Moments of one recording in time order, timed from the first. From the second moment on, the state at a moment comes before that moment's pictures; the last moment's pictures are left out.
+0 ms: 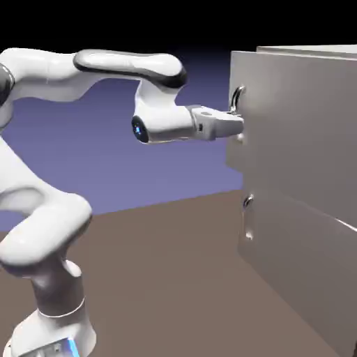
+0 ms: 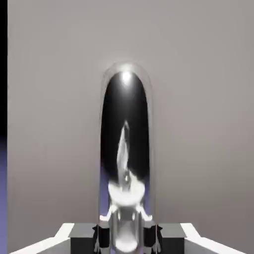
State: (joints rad) arm -0.57 -0.75 0.72 -2.45 2.74 2.77 -1.51
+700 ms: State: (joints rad) arm -0.10 -1.19 0.07 -2.91 1.85 2.53 -1.05
